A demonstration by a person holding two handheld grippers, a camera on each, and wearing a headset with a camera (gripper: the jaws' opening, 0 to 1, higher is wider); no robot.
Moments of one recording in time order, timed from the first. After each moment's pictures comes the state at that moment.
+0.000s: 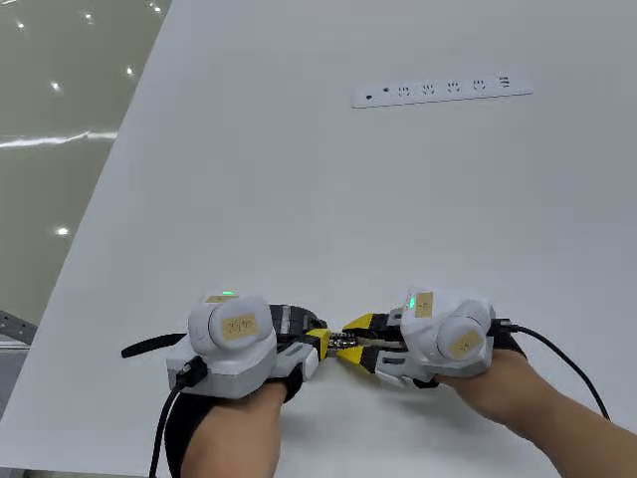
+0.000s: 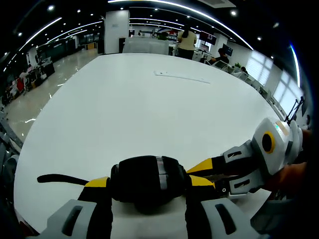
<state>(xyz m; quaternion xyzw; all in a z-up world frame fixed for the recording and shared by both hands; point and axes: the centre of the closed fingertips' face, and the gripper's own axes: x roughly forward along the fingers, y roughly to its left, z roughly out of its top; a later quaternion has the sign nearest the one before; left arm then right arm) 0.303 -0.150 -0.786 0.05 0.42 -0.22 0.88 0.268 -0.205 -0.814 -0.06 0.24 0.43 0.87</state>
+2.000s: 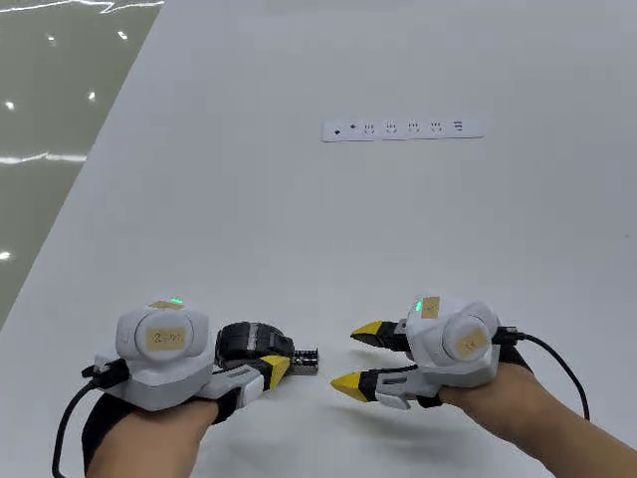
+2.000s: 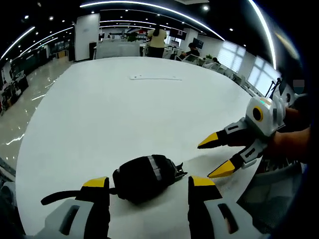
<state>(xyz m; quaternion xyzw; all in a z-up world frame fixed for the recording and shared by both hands) 0.294 -0.142 -0.761 0.08 0.41 -0.35 0.84 0.239 -0.250 -0.782 -0.04 0.30 0.38 0.88</state>
